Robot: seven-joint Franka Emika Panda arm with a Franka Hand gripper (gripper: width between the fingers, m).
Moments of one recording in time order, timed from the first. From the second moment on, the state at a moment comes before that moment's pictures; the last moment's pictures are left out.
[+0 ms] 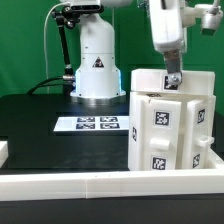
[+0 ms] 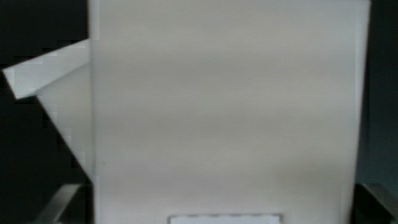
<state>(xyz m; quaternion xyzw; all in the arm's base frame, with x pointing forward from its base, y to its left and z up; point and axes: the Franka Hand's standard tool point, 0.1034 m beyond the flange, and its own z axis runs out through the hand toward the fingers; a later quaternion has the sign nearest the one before) 0.599 0.089 0.151 -0.54 0.83 0.01 0.12</state>
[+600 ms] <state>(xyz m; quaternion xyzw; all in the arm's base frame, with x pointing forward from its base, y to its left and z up) 0.599 0.103 0.171 -0.55 0.82 0.01 0.15</state>
